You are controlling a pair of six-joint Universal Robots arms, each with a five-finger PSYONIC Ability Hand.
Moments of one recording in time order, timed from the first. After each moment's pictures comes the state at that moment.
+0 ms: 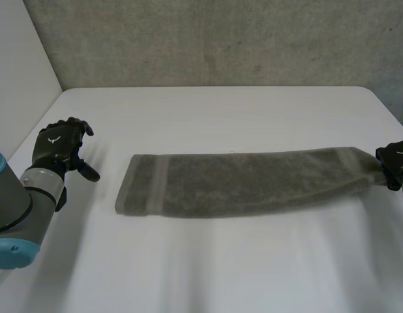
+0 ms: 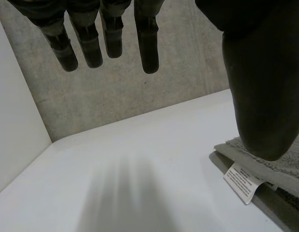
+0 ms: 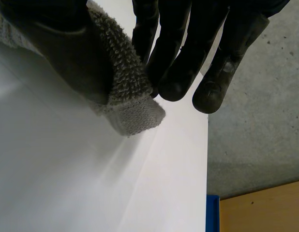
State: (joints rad) left arm 4.56 -1.94 -1.81 3.66 -1.50 3.14; right arm 1.50 -1.12 1.68 -0.27 1.49 2.42; left_hand 0.26 0.25 0.26 0.26 0.06; right_hand 1.04 1.34 1.34 1.34 0.95
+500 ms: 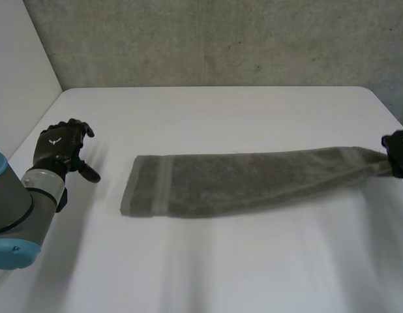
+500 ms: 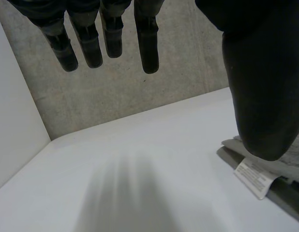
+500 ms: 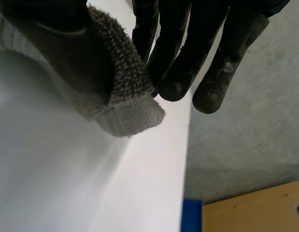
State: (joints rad) left arm 4.56 -1.95 -1.81 3.66 -1.50 3.14; right arm 1.51 -1.12 1.60 -0.26 1.50 2.42; left_hand 0.26 0.25 0.26 0.26 0.06; right_hand 1.04 1.34 1.34 1.34 0.95
